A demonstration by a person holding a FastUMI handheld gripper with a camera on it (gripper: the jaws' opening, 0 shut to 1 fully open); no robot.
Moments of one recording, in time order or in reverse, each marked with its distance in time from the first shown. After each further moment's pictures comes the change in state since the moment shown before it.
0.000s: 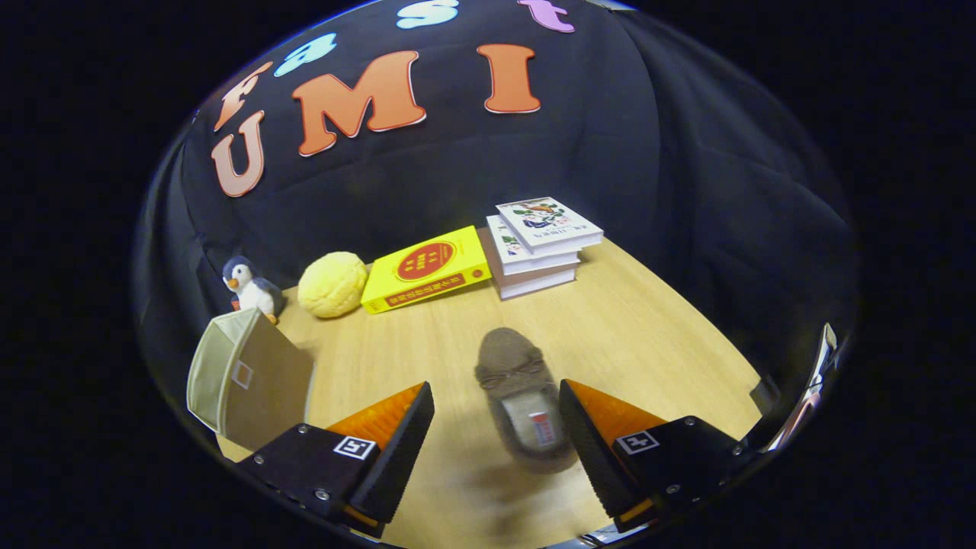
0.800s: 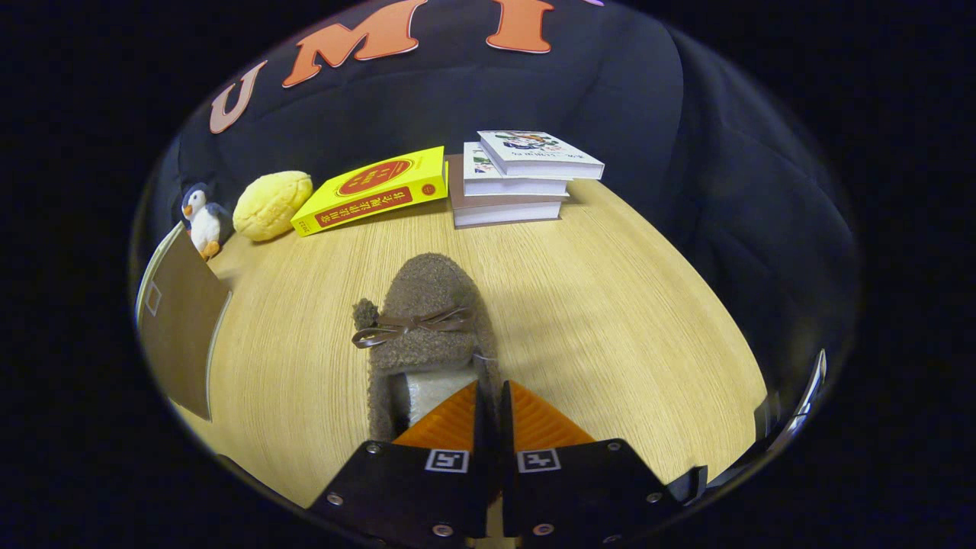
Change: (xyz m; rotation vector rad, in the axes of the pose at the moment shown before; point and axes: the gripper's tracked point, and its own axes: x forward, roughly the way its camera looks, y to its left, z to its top) arm 0.085 -0.035 -0.063 -0.097 0.157 -0.044
